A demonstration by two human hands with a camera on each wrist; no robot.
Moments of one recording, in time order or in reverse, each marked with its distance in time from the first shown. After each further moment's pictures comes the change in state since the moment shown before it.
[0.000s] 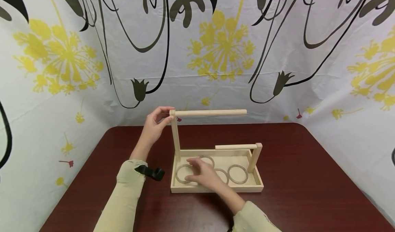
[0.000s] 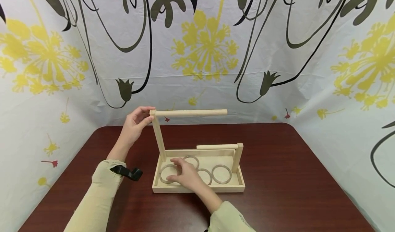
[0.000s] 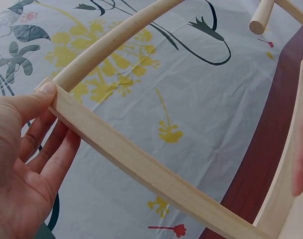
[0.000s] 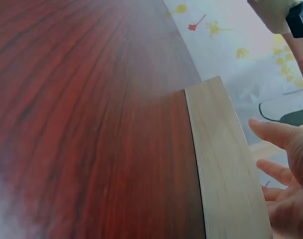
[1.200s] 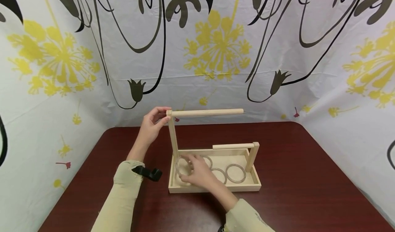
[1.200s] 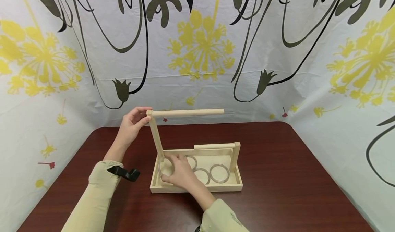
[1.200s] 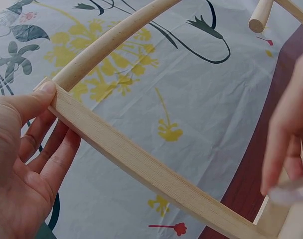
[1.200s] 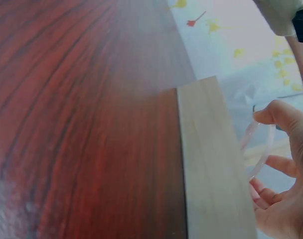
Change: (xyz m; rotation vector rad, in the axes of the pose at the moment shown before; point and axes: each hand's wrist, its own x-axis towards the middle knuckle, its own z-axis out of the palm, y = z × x) left_hand -0.002 0.005 0.002 -0.012 0.007 -0.027; right_hand 0.009 -0.014 0.006 -0.201 0.055 -0.010
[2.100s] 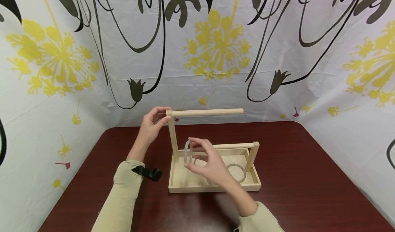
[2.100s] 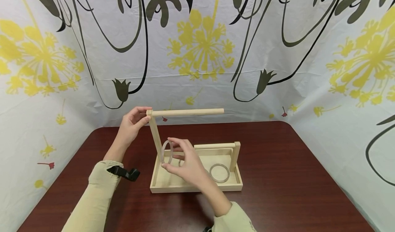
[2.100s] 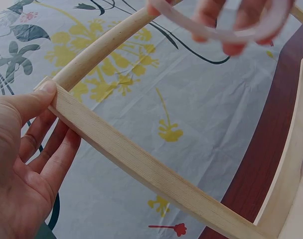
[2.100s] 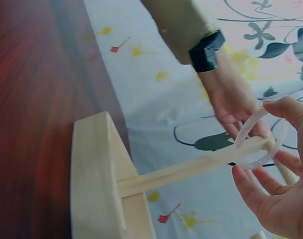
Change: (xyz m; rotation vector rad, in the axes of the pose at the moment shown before) left_hand 0.000 -0.003 -0.001 0.006 -0.010 0.014; right_hand -0.021 -0.043 -0.065 0.479 0.127 -0.193
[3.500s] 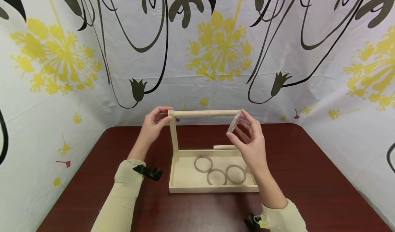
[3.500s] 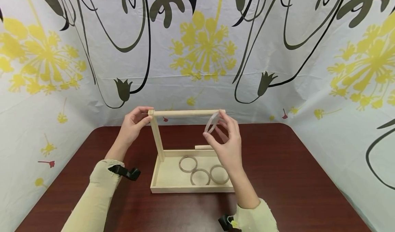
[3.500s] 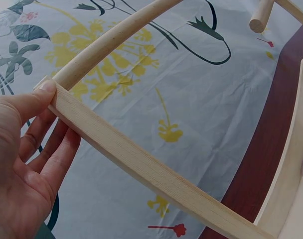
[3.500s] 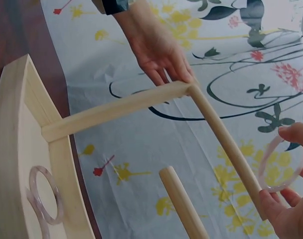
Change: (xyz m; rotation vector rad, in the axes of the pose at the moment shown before) left_hand 0.001 0.001 -0.002 -0.026 -0.012 -0.016; right_hand 0.002 -0.027 -0.083 -0.035 0.471 -0.055
